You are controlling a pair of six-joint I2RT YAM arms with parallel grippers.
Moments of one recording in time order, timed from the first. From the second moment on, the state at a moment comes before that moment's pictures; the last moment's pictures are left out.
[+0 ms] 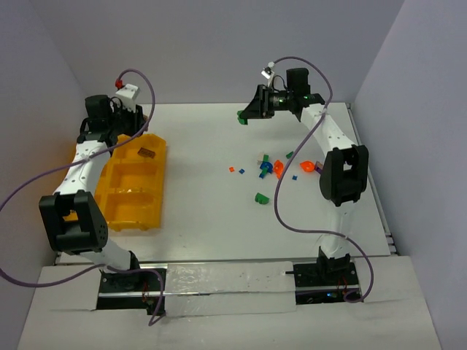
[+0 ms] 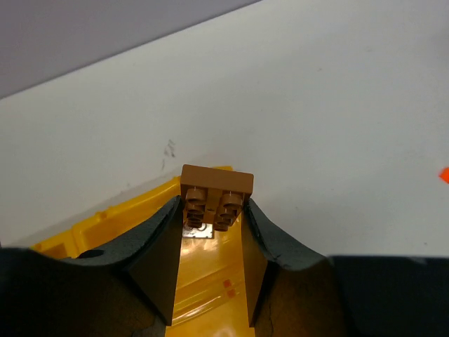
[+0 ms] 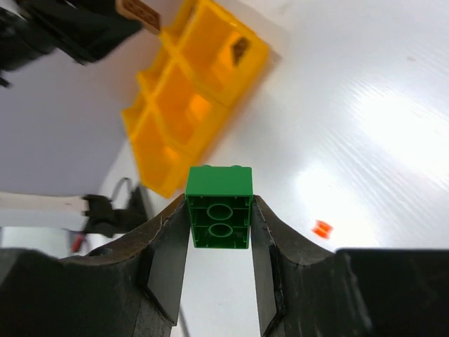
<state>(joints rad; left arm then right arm) 0.06 1.55 1.29 -0.21 0.44 0.25 0.19 2.06 1.90 -0.39 -1.01 0.35</state>
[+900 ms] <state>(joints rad) 0.10 1.75 1.27 -0.24 0.14 0.24 0.22 2.04 1.95 -0.63 -0.84 0.04</state>
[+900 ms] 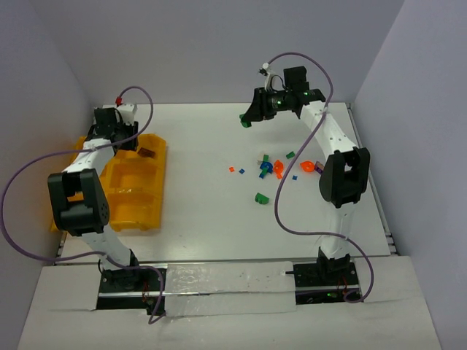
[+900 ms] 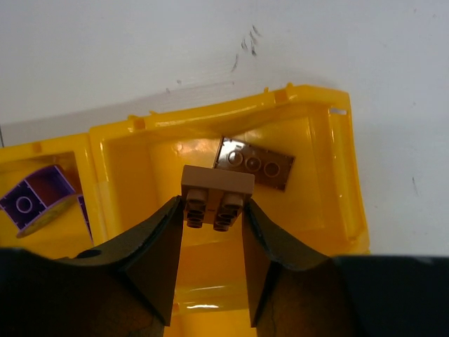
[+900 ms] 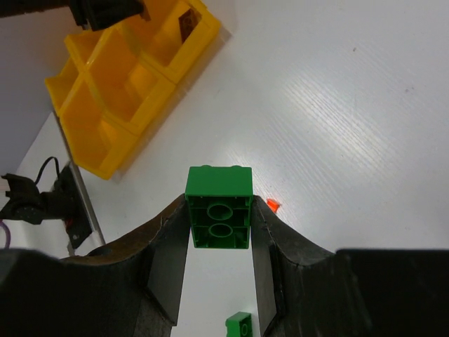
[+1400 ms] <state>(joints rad) 0.10 1.59 1.24 -0.16 0.47 0.14 0.26 2.08 1.97 -0.35 -0.95 0.45</state>
